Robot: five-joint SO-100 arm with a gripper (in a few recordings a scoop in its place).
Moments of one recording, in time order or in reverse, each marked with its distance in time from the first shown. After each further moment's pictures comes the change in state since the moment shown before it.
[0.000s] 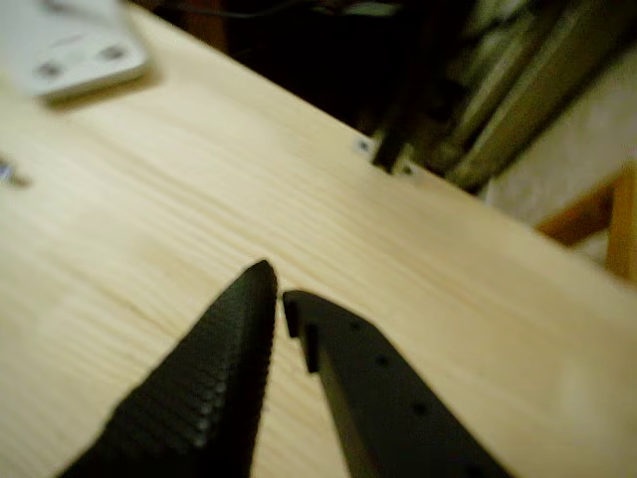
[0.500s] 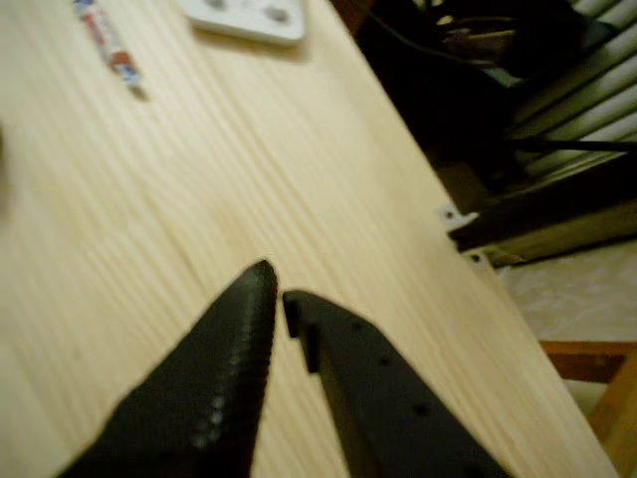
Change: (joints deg) arm -13.8 -19.8 -11.2 -0.4 -13.8
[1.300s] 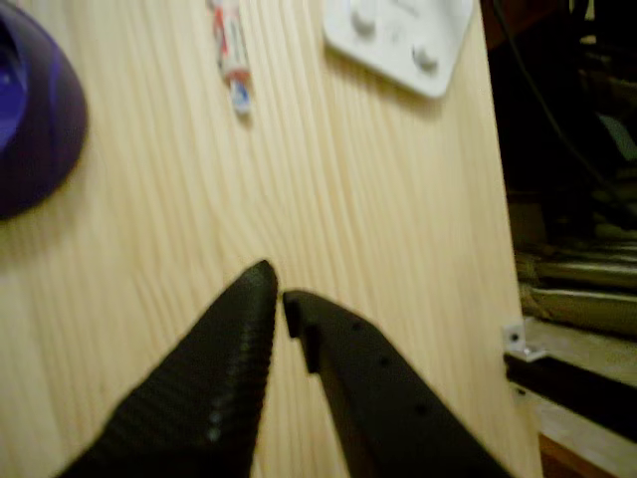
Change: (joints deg) arm -12.0 -44.0 -32.1 1.4 -6.3
